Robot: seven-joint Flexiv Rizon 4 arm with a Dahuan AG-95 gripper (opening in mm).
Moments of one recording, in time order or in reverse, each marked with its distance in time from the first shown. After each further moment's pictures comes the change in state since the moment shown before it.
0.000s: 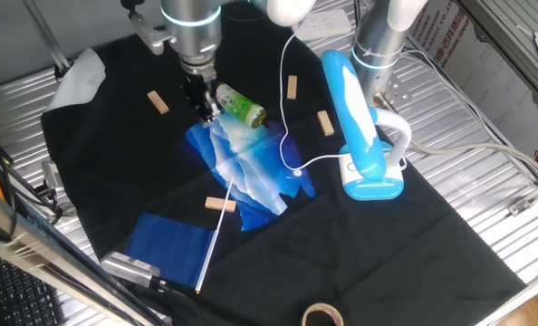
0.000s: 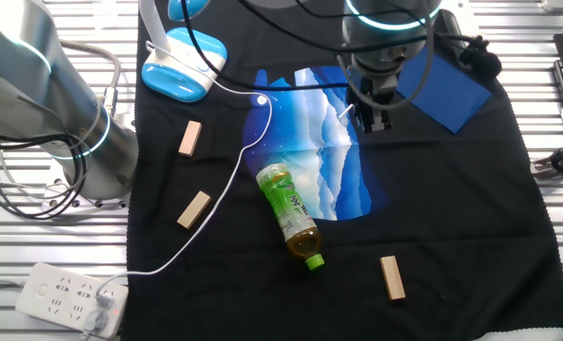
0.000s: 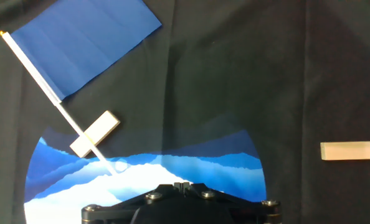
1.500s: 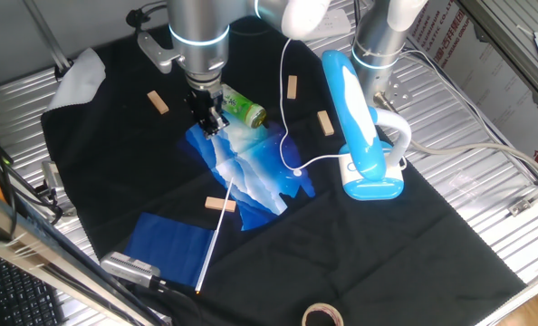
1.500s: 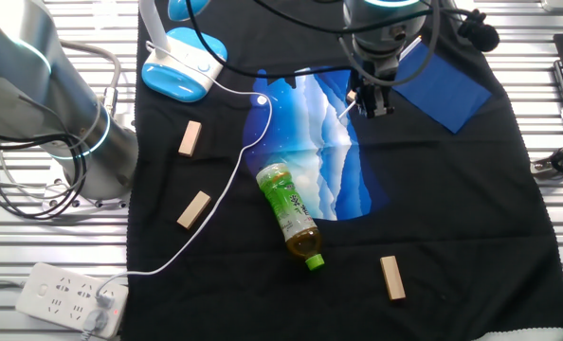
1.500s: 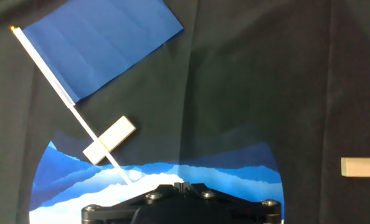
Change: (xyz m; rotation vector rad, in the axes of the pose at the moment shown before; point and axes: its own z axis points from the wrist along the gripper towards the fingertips) arm -0.005 0.016 0.000 0.003 -0.003 -0.040
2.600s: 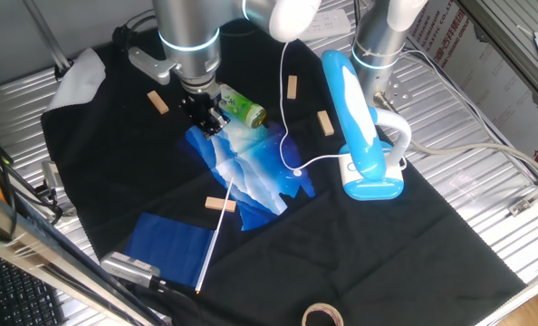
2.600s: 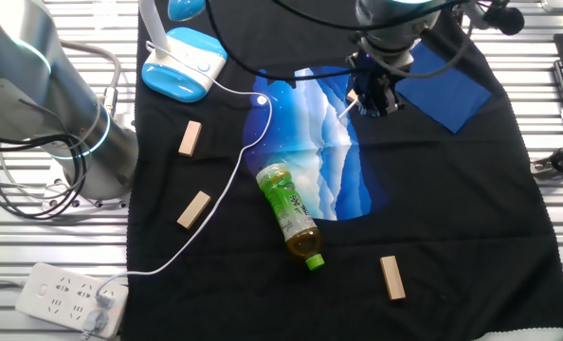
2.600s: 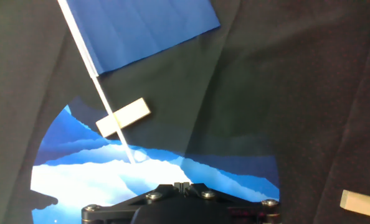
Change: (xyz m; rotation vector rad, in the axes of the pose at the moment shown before) arm -0.001 -0.001 0.001 -0.009 0.066 -0.232
